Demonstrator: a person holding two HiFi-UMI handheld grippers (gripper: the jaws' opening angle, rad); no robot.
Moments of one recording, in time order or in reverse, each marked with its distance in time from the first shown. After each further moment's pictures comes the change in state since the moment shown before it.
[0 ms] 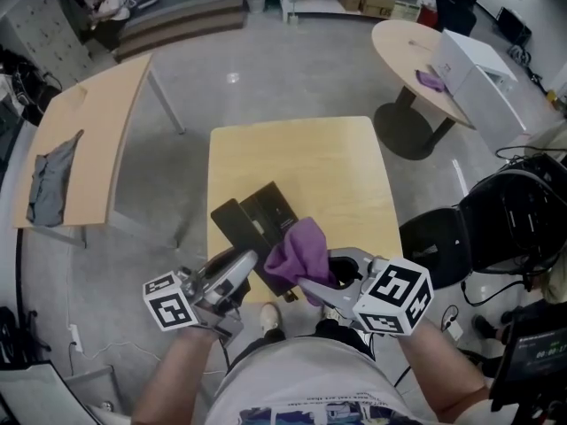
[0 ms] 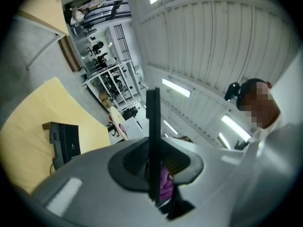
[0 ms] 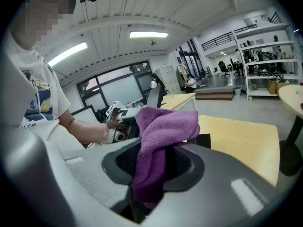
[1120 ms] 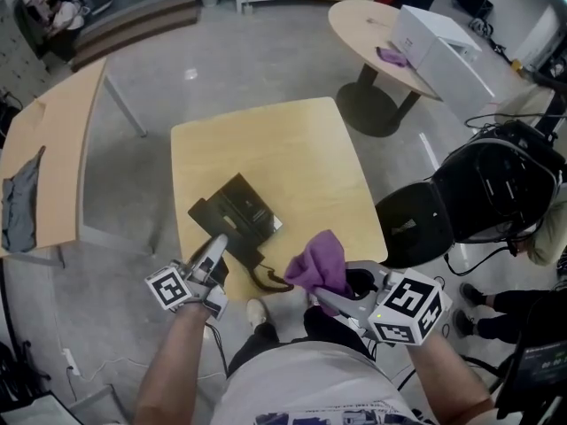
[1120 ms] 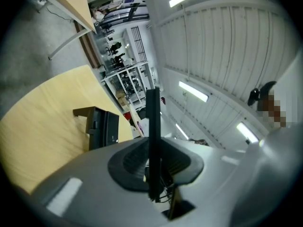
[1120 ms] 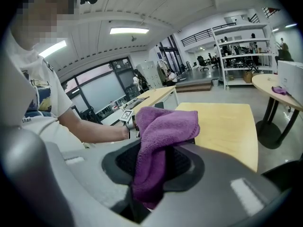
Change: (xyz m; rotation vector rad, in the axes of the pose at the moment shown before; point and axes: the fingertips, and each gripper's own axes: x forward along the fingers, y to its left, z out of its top) left arm -0.006 0.134 -0.039 -0.204 -0.048 0.102; right arm -0.052 0.001 -0.060 0.153 0.057 -0.195
